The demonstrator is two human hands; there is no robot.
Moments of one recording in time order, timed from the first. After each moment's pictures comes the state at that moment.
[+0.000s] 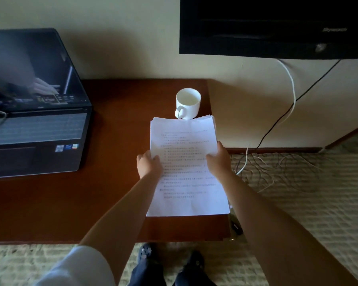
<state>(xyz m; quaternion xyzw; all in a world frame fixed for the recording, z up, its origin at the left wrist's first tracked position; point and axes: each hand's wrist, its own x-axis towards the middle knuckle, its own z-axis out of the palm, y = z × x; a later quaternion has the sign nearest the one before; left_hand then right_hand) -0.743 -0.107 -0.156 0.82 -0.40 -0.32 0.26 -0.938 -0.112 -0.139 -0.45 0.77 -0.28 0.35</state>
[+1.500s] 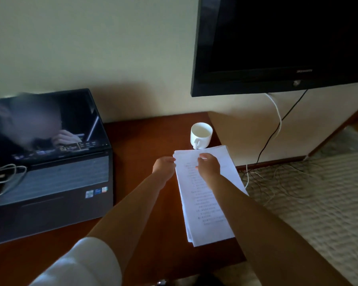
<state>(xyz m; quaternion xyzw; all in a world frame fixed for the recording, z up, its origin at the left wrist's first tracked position) -0.683 -0.171 -0.068 0.68 -0.48 -0.49 0.25 -0.819 -0.141 -0.058 -0.35 0.77 -0.36 0.39</state>
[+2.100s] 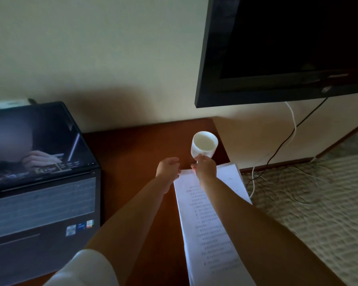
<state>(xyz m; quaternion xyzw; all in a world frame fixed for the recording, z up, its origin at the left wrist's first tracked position) -0.711 -0.264 -0.089 0.66 -0.42 -0.56 0.27 -0.822 -0.251 -0.096 -0.21 0.73 -0.45 0.46</state>
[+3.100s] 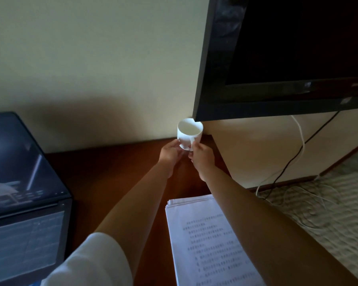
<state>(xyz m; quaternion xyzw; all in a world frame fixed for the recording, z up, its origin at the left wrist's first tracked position) -0.757 -0.384 -0.096 0.52 -0.34 -0.67 0.39 -0.853 -0.363 -0.113 -0.36 0.71 -0.46 0.39</state>
